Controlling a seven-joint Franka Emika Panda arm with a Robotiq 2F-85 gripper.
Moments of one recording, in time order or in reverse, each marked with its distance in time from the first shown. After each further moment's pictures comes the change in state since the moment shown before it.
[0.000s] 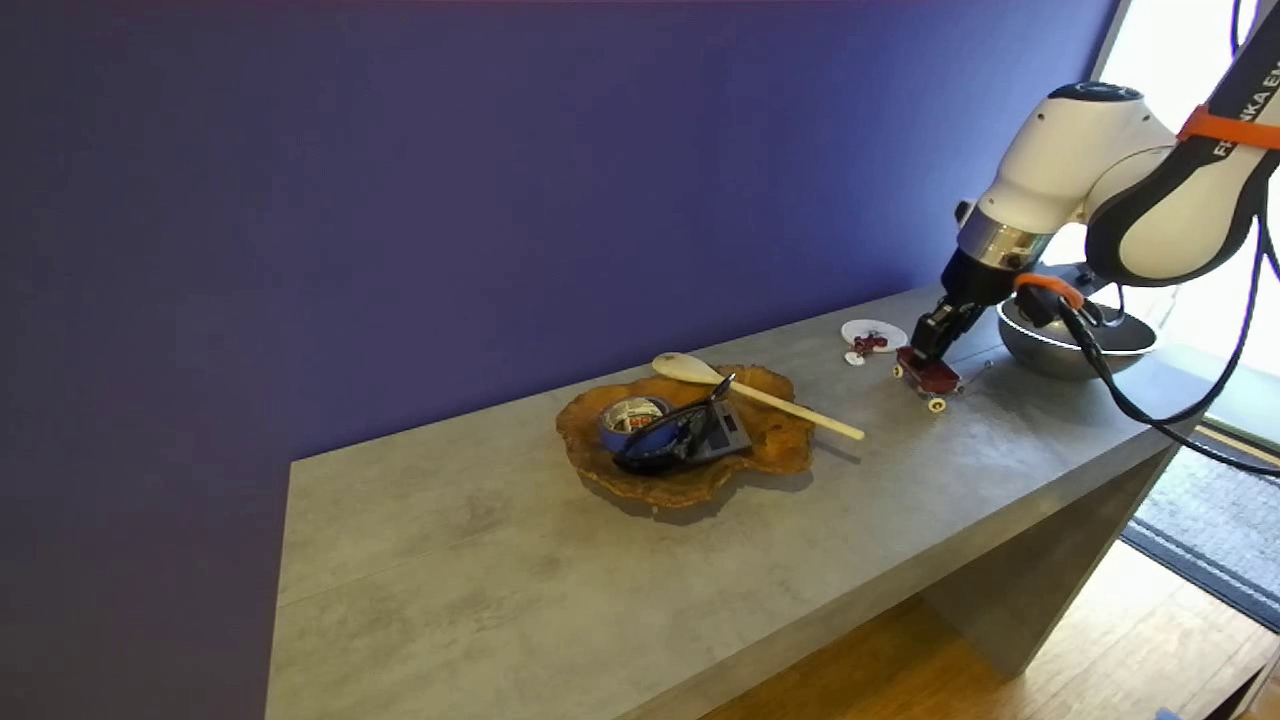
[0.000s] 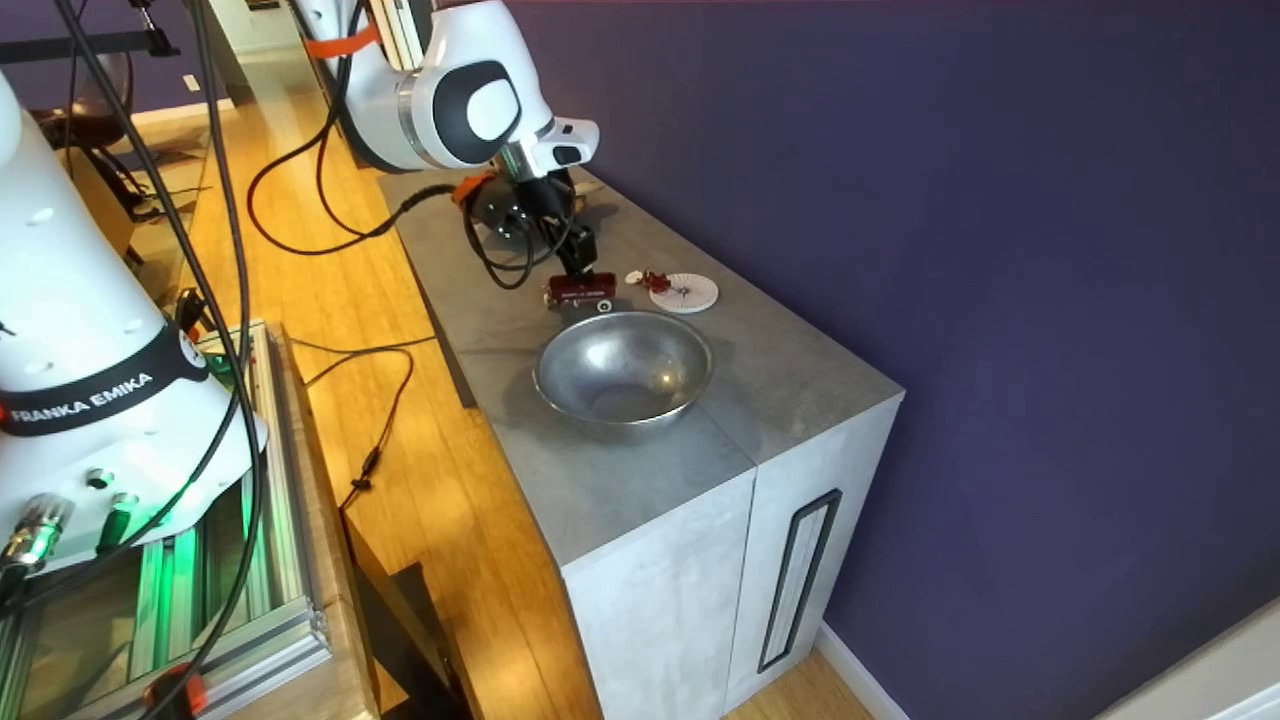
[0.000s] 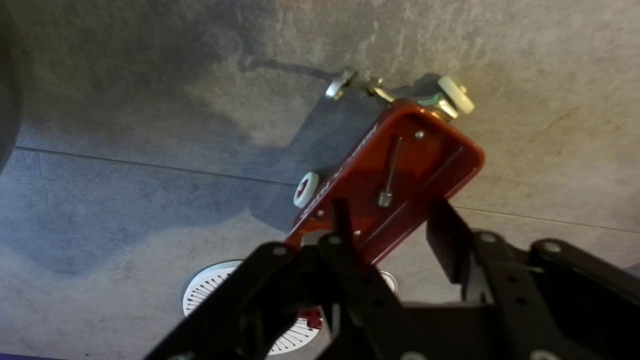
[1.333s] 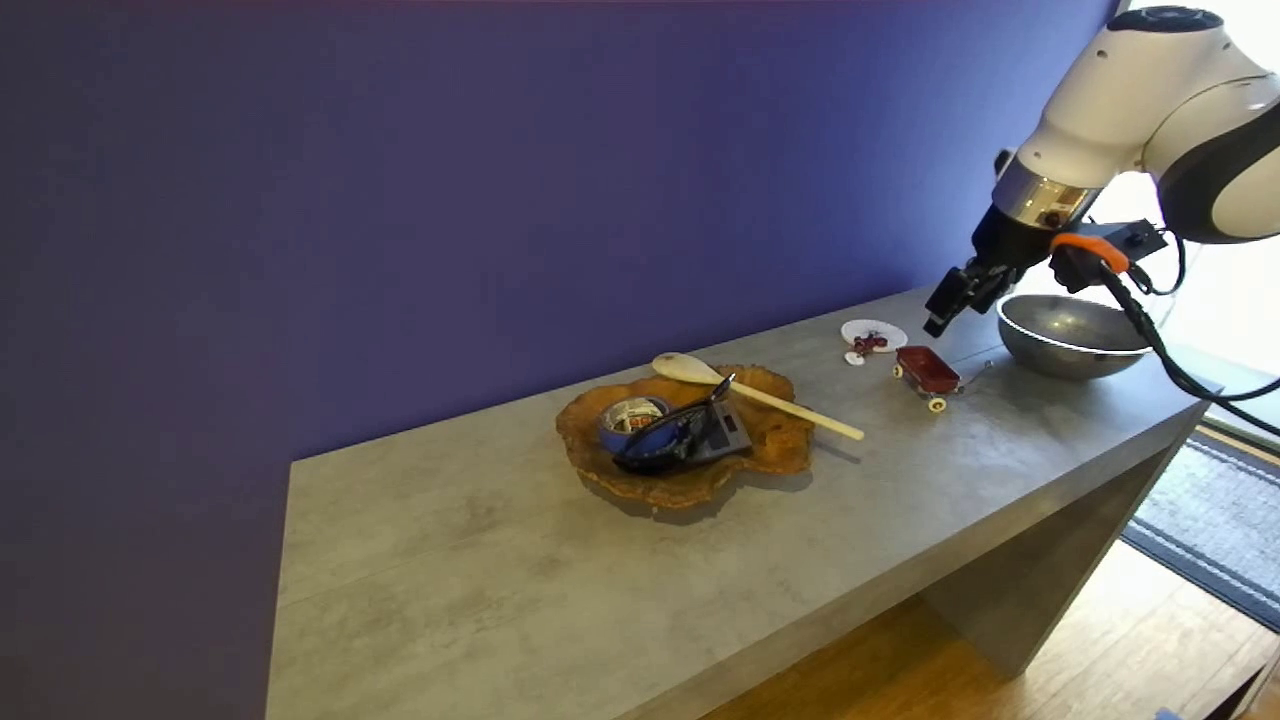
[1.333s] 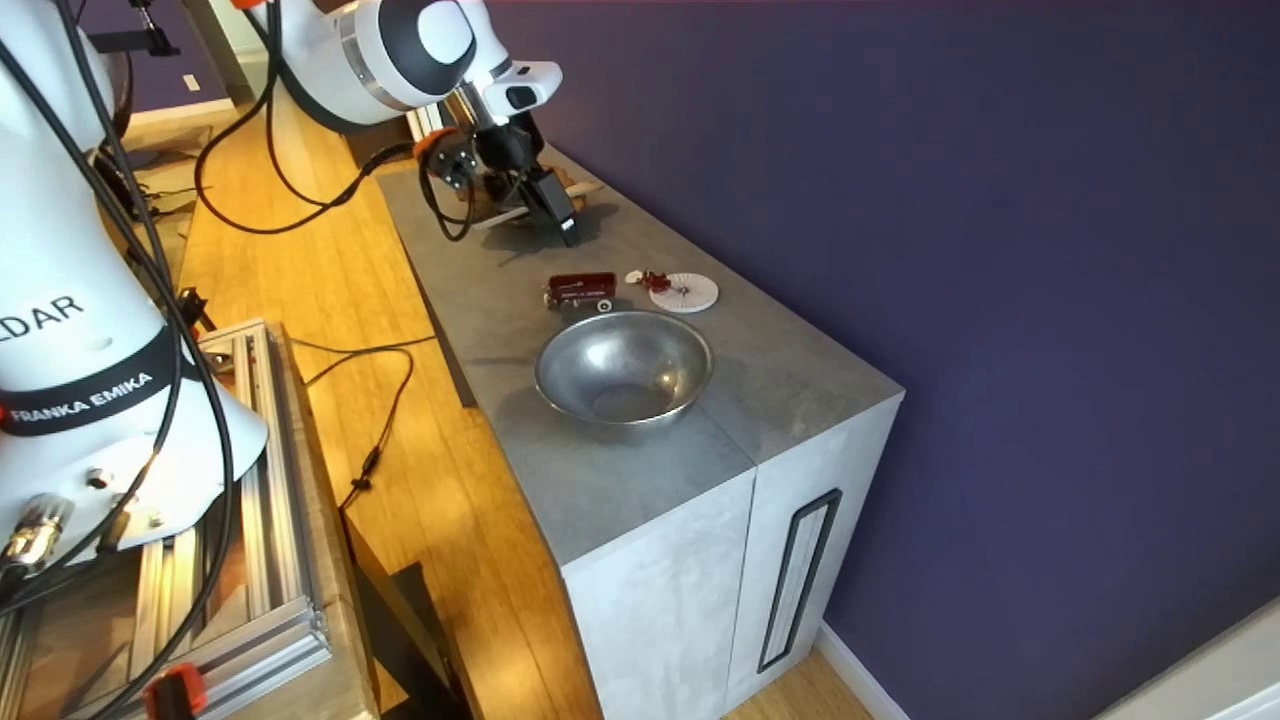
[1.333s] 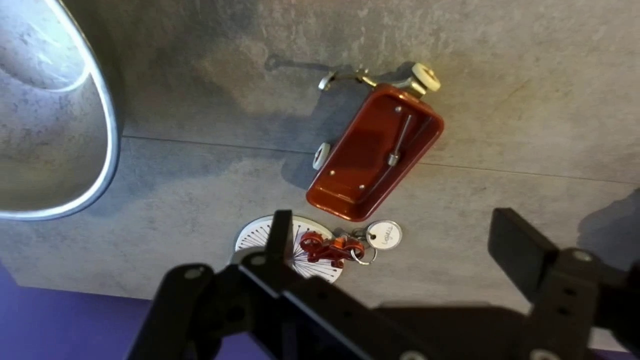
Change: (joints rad) arm 0.674 -0.180 -0.626 -0.115 -0.113 -0.096 0.246
